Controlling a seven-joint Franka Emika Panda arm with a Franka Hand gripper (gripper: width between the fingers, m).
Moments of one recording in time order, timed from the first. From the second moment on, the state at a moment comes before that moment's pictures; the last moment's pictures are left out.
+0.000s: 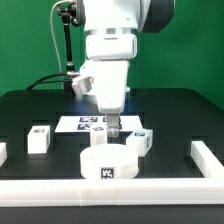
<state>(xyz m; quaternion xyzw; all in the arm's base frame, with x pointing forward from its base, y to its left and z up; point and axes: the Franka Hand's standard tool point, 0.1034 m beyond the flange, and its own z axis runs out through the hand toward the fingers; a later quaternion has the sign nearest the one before) 0.548 -0.014 0.053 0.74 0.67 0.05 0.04</state>
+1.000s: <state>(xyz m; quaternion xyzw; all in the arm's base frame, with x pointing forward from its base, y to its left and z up) 0.532 -0.010 0.019 0.74 0.67 0.03 0.01</state>
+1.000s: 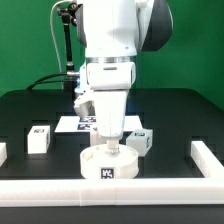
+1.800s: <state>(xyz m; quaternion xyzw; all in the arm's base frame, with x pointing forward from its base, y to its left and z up) 0.526 -0.011 0.008 0.75 0.67 0.03 0.01</state>
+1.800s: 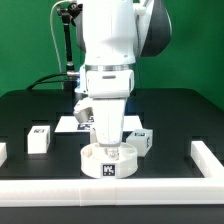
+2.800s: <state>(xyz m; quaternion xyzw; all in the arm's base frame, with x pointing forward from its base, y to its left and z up) 0.526 -0.011 0.008 0.75 0.67 0.03 0.01</state>
